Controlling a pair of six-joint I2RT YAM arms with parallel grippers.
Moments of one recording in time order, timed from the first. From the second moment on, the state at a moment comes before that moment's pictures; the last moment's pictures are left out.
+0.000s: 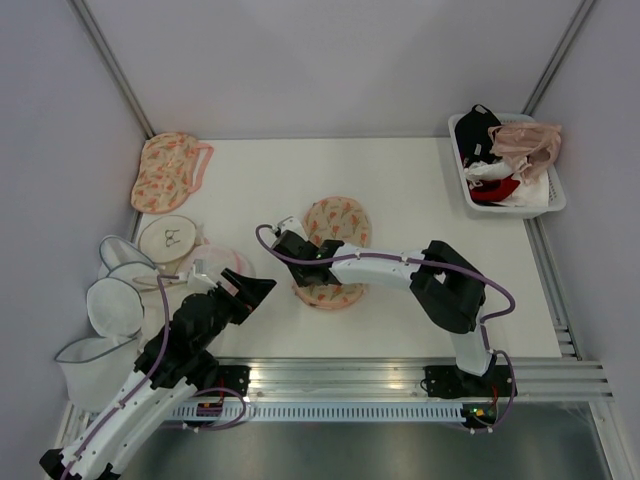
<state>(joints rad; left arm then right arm) -0.64 0.13 0.26 -0.47 -0.16 -1.19 1.06 1.99 1.42 -0.44 0.34 0.40</state>
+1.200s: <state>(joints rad) -0.64 0.11 0.26 -0.51 -0.16 -1.21 1.04 1.99 1.32 -0.34 0.33 0.45</state>
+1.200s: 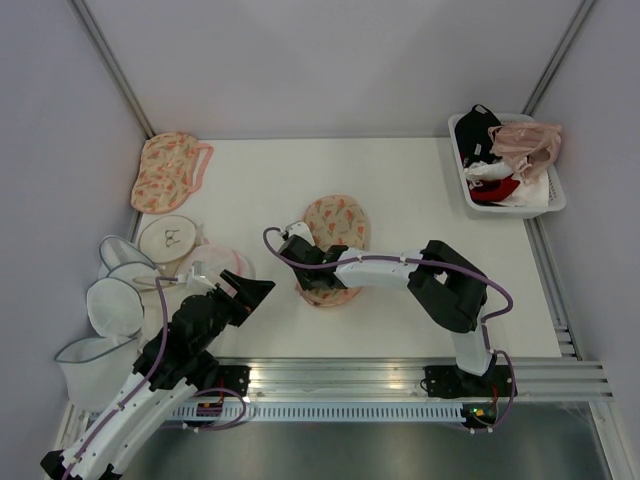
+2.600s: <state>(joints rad) -0.64 0.13 0.26 -0.53 -0.18 -1.21 0.98 1.50 1.18 -0.36 0.39 0.44</state>
